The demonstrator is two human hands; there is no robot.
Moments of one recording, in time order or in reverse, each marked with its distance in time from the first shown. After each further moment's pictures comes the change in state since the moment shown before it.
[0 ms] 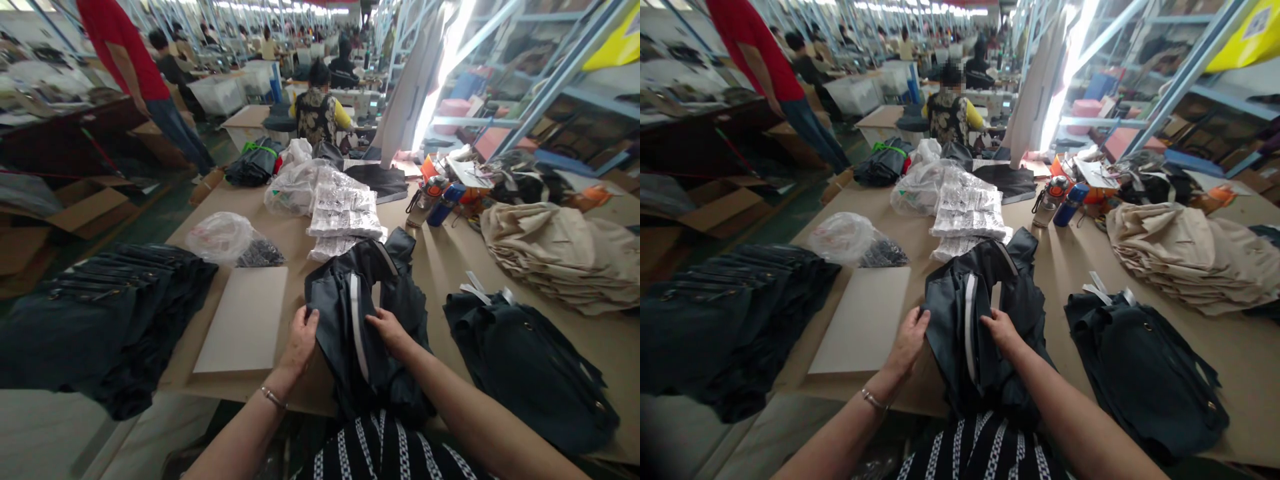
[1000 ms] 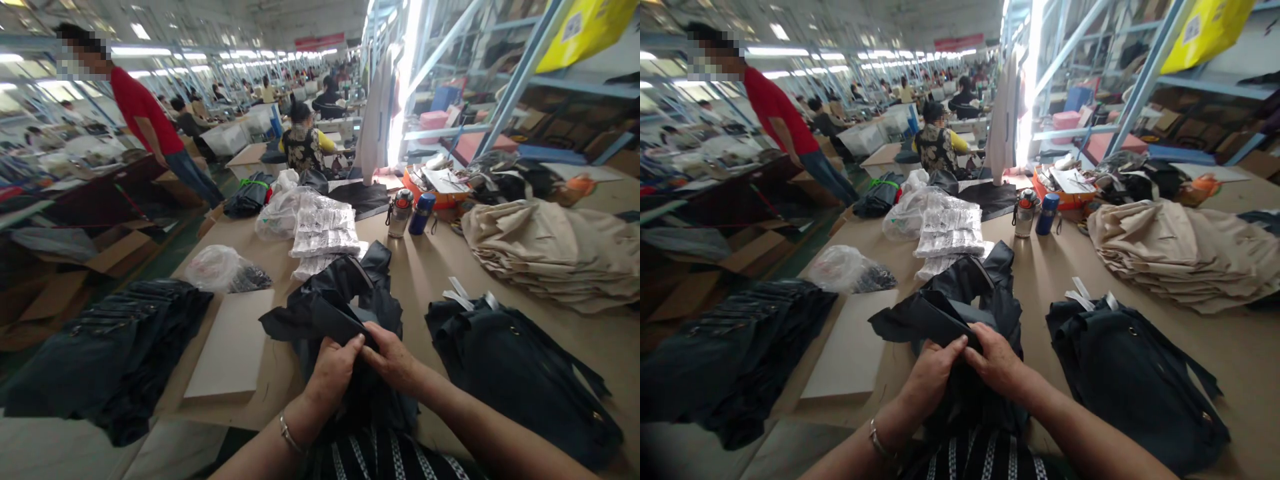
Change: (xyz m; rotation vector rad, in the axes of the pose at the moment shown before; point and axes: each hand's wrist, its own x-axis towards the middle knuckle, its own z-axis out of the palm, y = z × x) left_hand -0.072 0.074 0.135 -0.114 -0.250 -0.062; right_hand -0.075 -0.070 -0.072 -0.504 -0.245 -0.624
